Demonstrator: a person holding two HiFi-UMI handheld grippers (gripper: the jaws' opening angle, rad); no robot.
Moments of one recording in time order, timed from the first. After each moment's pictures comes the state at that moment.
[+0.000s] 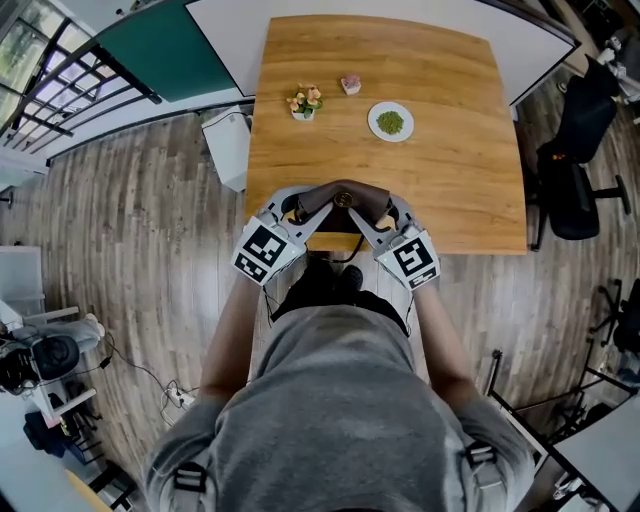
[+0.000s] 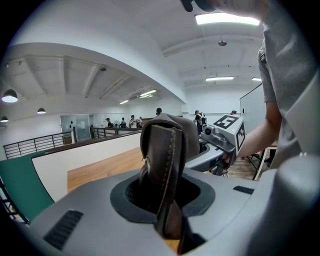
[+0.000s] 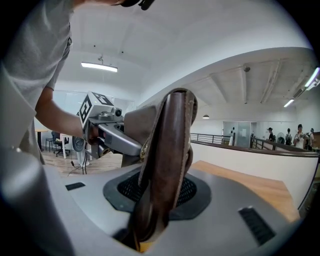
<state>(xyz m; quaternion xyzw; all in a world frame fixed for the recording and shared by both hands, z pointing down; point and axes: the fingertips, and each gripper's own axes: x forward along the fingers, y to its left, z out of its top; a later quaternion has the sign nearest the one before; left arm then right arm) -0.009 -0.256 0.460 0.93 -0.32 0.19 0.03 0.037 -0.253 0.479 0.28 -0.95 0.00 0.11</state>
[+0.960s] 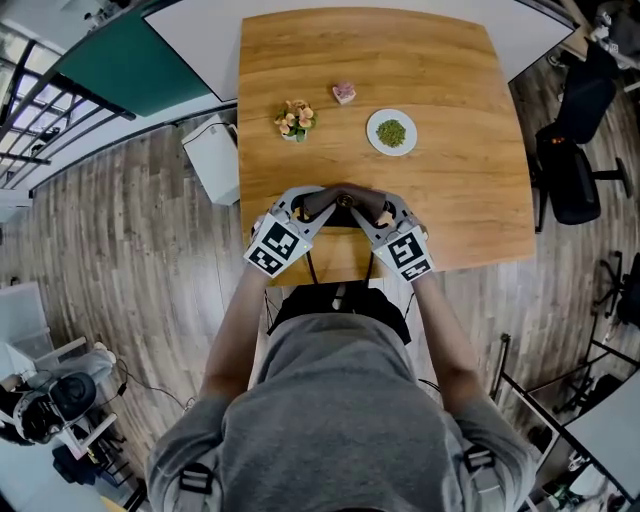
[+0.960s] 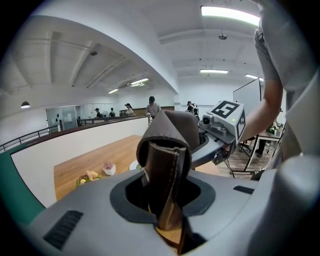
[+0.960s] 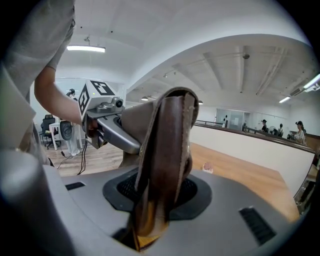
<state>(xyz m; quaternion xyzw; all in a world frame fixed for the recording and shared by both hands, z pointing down) -0.031 -0.379 0.566 0.94 -0.25 0.24 0.05 0.013 -0.373 0.579 0.32 -0.93 0.03 0.20</state>
